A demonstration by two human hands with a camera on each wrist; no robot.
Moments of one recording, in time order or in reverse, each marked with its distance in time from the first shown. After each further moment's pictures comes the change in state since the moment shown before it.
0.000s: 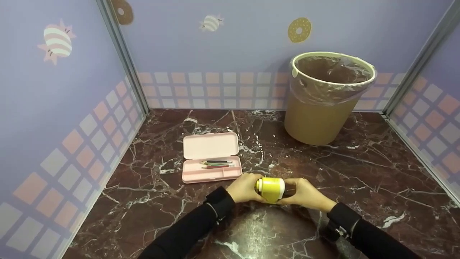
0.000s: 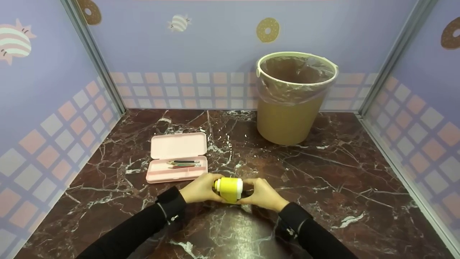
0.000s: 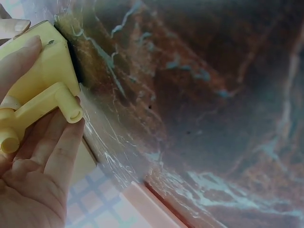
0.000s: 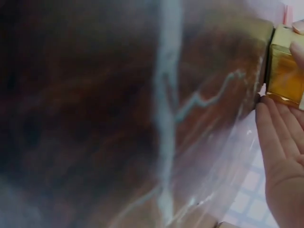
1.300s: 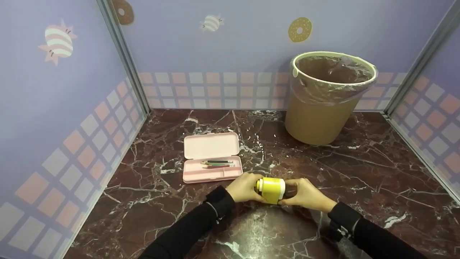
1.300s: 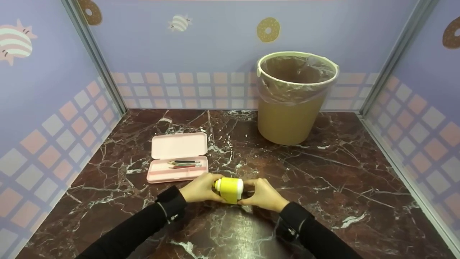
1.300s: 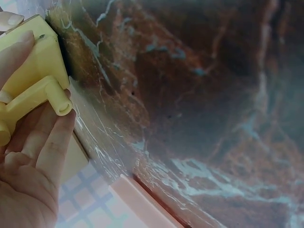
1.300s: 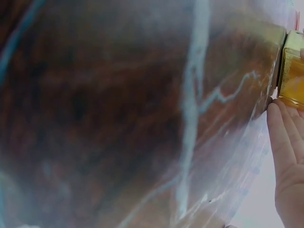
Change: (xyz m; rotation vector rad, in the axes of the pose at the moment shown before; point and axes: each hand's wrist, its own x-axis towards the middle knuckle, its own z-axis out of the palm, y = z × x) left_hand 0.001 -0.004 -0.001 0.023 -0.015 0.032; right_hand -0.002 -0.002 0.000 0.032 0.004 -0.029
